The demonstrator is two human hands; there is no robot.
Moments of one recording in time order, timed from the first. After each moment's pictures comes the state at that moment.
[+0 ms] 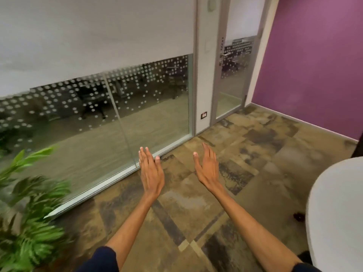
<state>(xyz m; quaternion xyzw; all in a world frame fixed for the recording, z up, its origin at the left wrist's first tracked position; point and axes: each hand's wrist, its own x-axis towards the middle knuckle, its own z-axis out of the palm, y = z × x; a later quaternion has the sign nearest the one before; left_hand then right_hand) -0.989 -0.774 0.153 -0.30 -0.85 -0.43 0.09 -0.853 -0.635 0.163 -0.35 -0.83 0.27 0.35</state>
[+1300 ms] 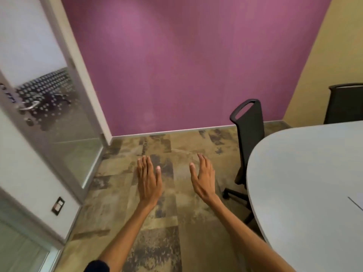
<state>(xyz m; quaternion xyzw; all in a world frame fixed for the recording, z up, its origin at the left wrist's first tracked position) -0.970 0.052 0.147 -0.70 -0.61 -0.36 -0.09 -0.782 0.010 0.153 -0.69 -0.56 0.09 0.45</state>
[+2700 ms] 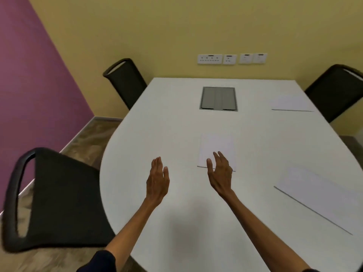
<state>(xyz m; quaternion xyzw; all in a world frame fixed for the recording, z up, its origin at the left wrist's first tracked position) -0.286 0.121 0.096 -0.93 -0.07 -0.09 -0.34 -0.256 -0.104 0.095 -0.92 0.07 -0.11 0.38</state>
